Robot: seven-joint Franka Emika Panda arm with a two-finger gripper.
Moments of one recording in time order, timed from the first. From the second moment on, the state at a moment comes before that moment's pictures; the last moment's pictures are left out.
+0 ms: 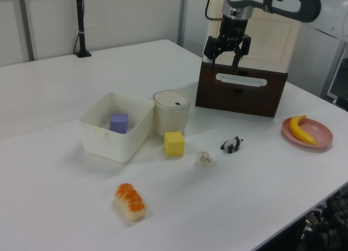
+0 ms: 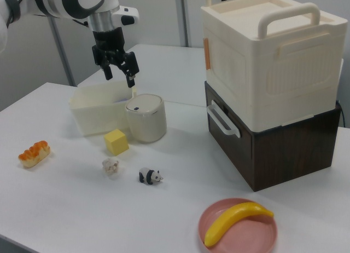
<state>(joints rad) 0.01 0.18 -0.02 -1.39 0.02 1.63 0.11</state>
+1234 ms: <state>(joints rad) 0.12 0.19 -0.01 -1.42 0.04 1.57 0.02</state>
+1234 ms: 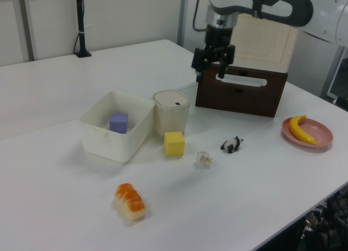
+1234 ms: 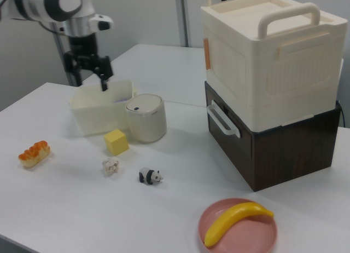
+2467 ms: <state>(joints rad) 0.63 0.43 -0.01 -1.62 0.07 1.88 0.34</state>
